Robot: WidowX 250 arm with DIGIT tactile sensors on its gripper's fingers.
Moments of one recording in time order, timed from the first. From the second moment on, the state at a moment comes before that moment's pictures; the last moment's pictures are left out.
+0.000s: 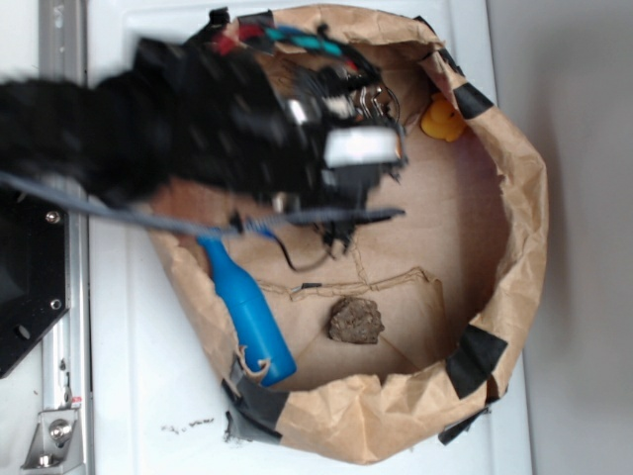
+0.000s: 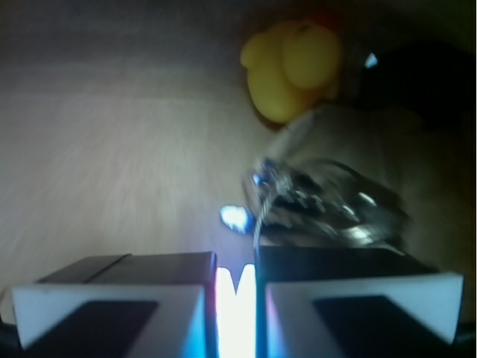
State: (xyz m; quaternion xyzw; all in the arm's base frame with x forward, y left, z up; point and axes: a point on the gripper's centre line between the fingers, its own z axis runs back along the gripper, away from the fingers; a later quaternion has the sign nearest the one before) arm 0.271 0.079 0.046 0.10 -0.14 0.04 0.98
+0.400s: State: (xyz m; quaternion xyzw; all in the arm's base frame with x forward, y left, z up) arm 0.281 0.091 0.038 0.13 -0.14 0.07 0.98
